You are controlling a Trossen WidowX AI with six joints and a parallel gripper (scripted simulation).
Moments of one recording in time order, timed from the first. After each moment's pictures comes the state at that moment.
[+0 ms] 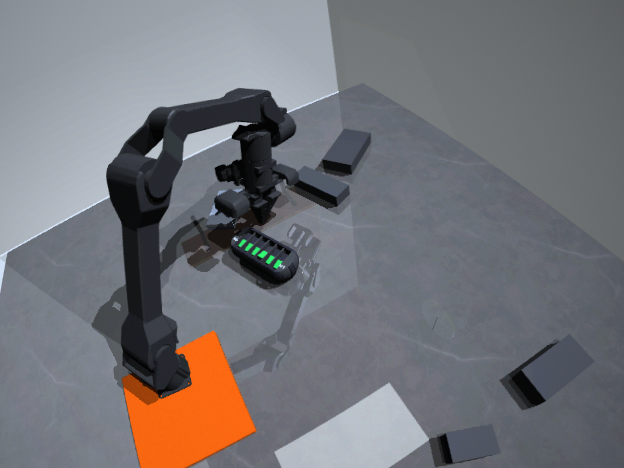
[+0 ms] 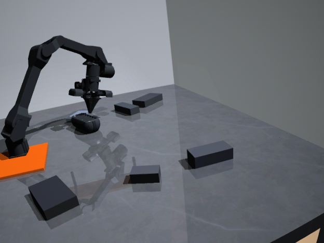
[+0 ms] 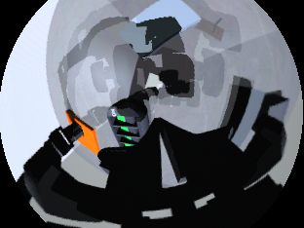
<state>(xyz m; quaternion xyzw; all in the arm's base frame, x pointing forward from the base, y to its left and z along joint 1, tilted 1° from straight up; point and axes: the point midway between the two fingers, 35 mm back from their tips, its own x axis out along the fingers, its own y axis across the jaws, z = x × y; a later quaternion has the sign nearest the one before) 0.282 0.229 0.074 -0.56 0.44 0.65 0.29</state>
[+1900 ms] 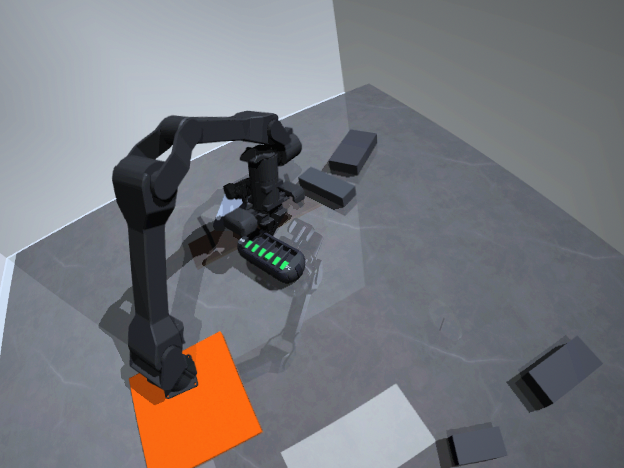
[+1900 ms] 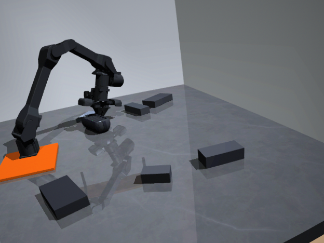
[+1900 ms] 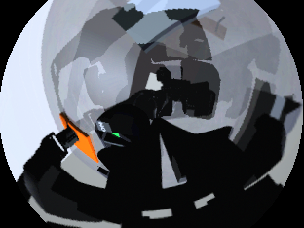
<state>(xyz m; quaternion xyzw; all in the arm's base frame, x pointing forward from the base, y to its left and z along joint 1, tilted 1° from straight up) 0.272 0.224 0.036 -0.56 0.44 0.65 0.28</state>
